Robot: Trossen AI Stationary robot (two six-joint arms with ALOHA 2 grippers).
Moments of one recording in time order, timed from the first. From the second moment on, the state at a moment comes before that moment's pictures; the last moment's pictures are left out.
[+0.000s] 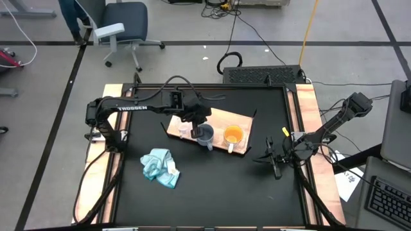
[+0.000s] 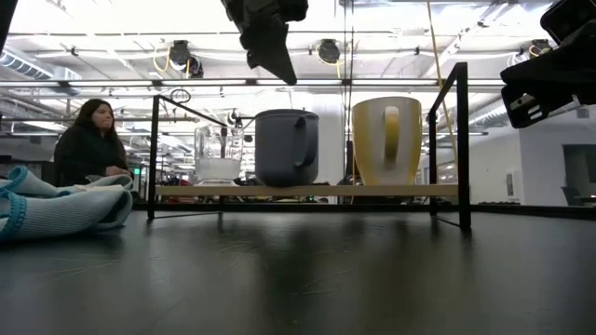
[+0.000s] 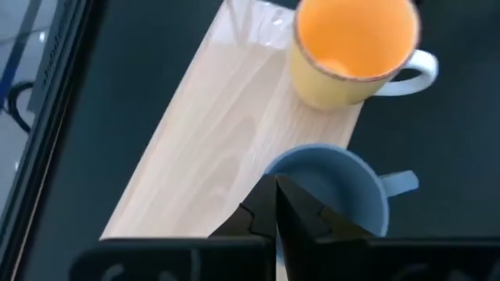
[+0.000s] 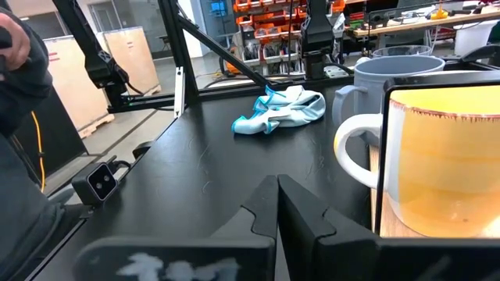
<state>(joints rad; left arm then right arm) 0.15 1.72 1.61 -0.85 -0.03 0.03 0.66 0.75 0.02 0.62 0.52 0.25</state>
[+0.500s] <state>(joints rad) 0.17 1.87 1.61 -0.93 -0.01 0.08 0.66 0.76 0.02 0.62 0.52 0.25</state>
